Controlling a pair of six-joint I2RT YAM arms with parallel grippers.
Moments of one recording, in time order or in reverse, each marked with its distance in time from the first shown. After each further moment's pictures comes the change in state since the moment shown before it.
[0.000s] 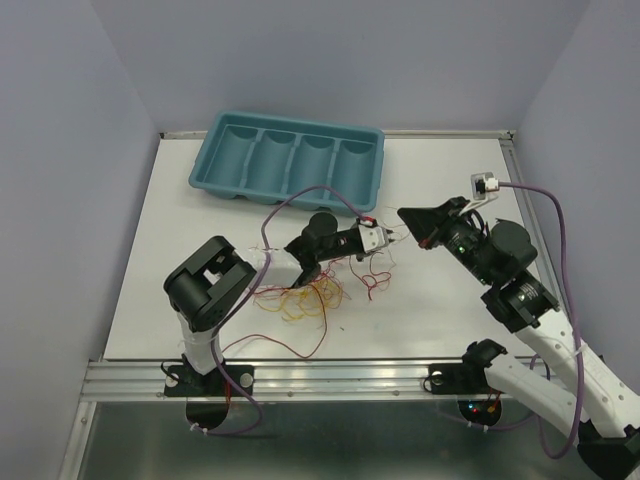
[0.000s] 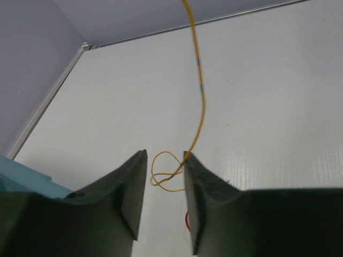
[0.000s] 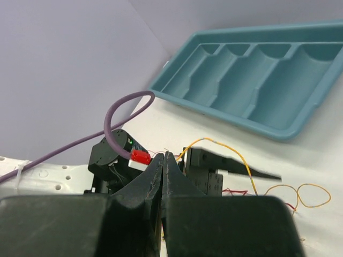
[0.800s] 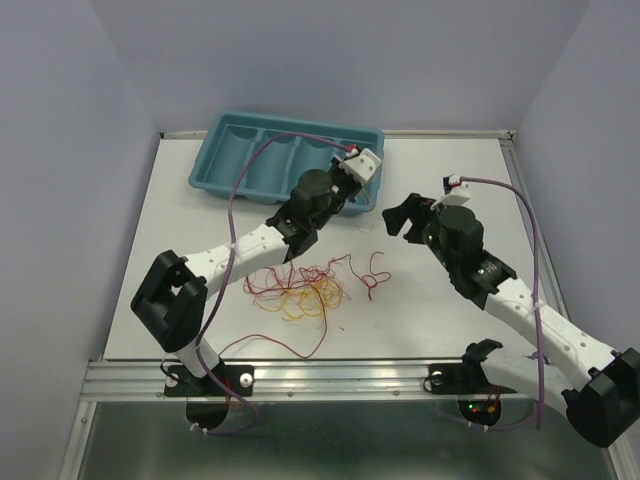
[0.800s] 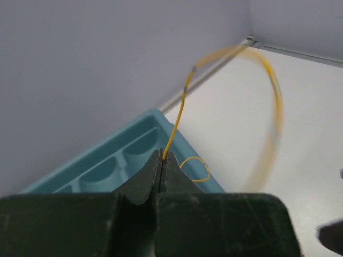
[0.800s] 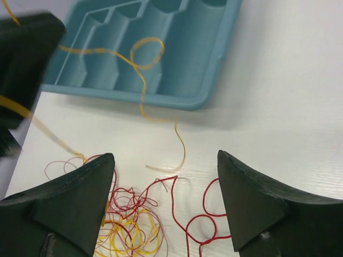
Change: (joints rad) left arm 0.006 -0.219 0.229 -0.355 -0.599 -0.048; right arm 0.000 0.279 -0.049 0.015 0.311 -0.005
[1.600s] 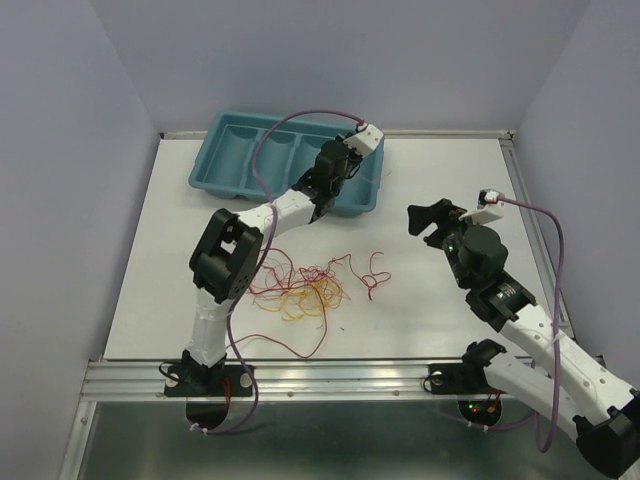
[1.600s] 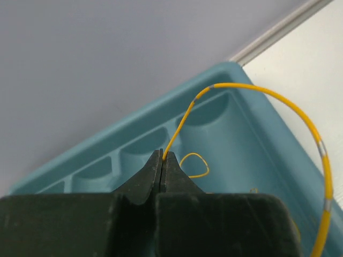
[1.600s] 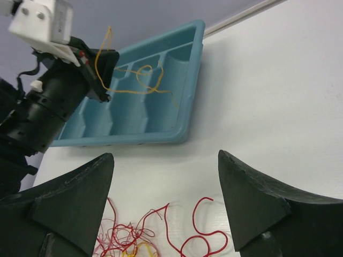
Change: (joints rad) left arm 0.156 0.446 0.459 -0.139 -0.185 0.103; right arm 0.000 -0.238 -0.110 0.027 0.218 0.036
